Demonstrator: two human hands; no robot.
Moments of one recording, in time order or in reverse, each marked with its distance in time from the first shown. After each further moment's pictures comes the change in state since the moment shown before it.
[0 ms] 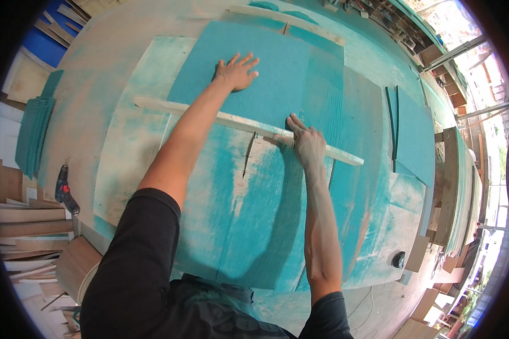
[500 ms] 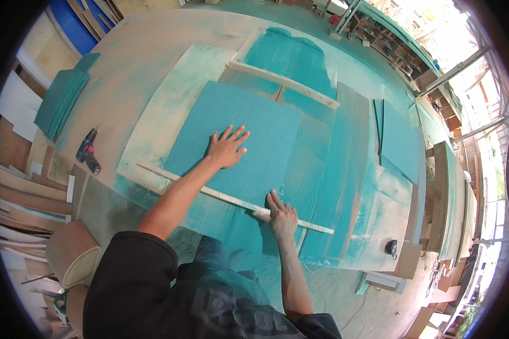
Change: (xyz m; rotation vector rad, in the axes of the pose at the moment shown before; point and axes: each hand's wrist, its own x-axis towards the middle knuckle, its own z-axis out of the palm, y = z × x) left_hand -0.331 0.027 0.040 -0.108 -0.098 0.033; right_hand -0.296 -0.123 -0.045 0.029 0.117 -0.093
